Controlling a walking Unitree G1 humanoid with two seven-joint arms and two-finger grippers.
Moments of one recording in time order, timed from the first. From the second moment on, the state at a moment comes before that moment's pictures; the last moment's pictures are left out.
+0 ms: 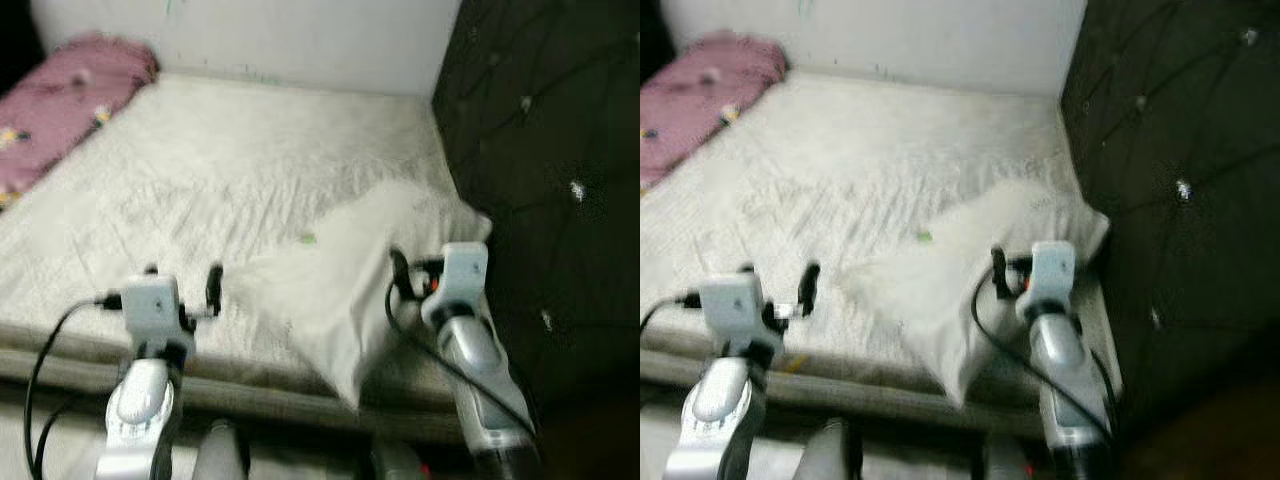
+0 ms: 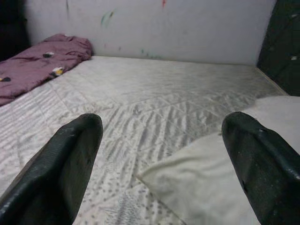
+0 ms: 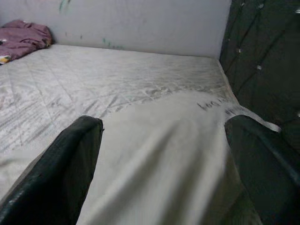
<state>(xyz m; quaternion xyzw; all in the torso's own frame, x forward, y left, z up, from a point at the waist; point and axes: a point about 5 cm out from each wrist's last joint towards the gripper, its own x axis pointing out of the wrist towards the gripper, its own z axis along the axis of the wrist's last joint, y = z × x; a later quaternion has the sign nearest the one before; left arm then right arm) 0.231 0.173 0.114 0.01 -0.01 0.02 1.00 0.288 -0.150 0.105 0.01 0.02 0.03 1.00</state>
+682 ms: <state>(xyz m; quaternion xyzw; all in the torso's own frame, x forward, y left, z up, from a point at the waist) 0.237 0.170 0.116 -0.01 -0.01 0.02 1.00 0.289 -0.150 0.101 0.01 0.03 0.04 1.00</state>
